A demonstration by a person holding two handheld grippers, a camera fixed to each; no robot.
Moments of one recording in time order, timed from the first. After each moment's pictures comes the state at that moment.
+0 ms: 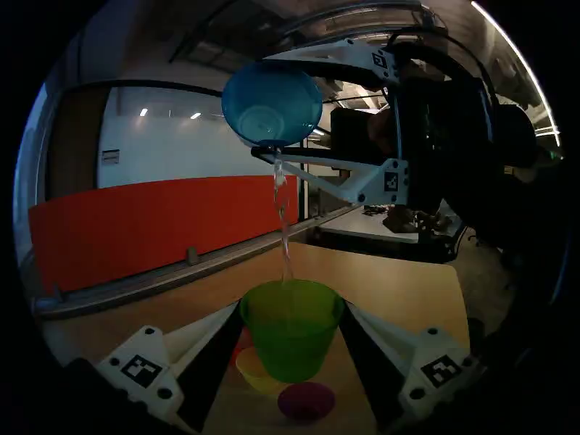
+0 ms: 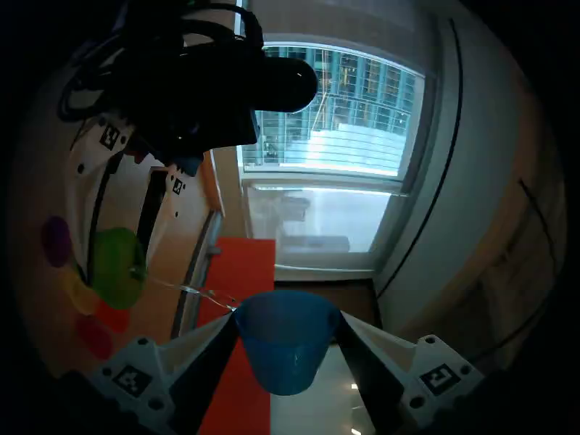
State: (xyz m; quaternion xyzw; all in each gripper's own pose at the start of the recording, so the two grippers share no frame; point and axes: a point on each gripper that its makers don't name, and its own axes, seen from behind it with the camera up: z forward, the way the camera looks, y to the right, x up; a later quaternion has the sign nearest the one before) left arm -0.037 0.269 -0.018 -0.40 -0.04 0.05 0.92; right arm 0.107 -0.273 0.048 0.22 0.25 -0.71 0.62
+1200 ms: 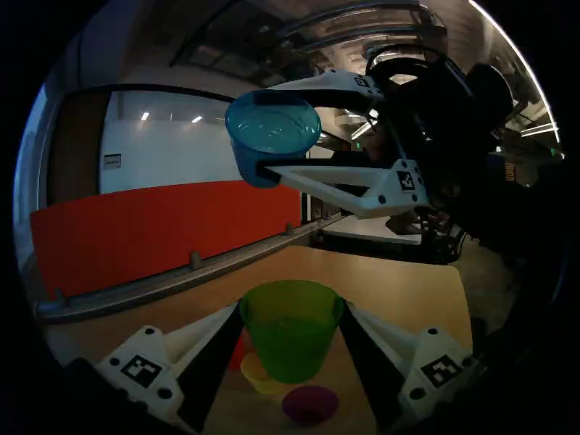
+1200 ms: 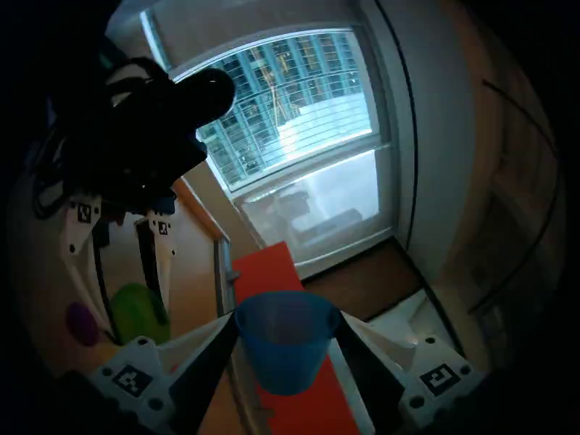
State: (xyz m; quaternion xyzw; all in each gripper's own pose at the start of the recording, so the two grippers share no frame) left arm -0.029 0.267 -0.015 -0.39 -0.04 0.05 0.92; right arm 0.097 -0.253 0.051 0.28 0.18 -0.54 0.77
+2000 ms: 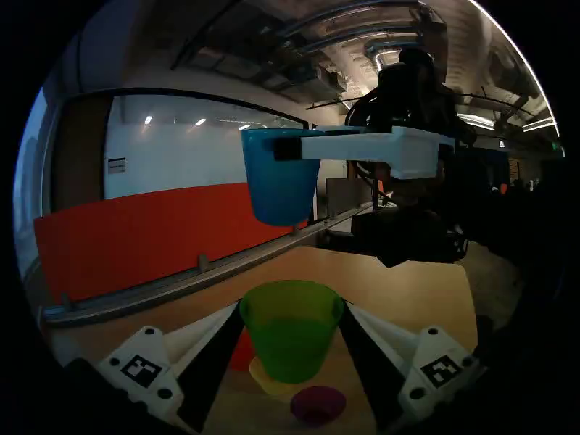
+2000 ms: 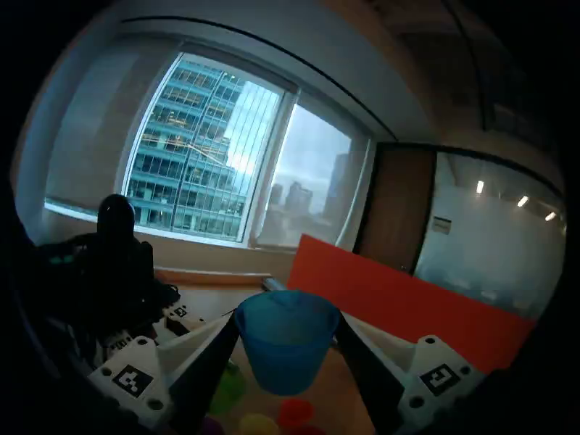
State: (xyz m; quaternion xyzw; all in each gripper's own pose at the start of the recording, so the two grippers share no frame) left arm -0.024 0.258 -0.012 -0.37 -0.03 0.06 0.92; right arm 0.078 -0.261 0.023 0.38 0.03 -0.17 0.91
